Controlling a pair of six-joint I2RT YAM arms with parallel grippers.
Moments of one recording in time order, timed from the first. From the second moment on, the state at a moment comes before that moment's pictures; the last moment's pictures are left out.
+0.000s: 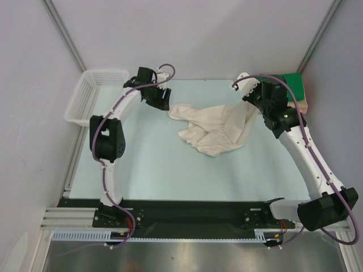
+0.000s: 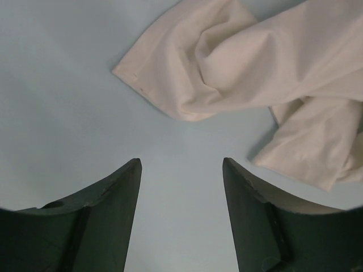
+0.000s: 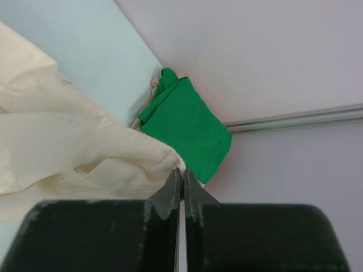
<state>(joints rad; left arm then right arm) -0.24 2.10 1.87 -0.68 0.35 0.19 0.29 1.27 1.37 -0.47 0.20 -0.89</state>
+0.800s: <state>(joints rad) -0.24 2.50 2.21 -0.70 0.25 0.17 0.29 1.35 1.45 -0.52 0.22 -0.83</state>
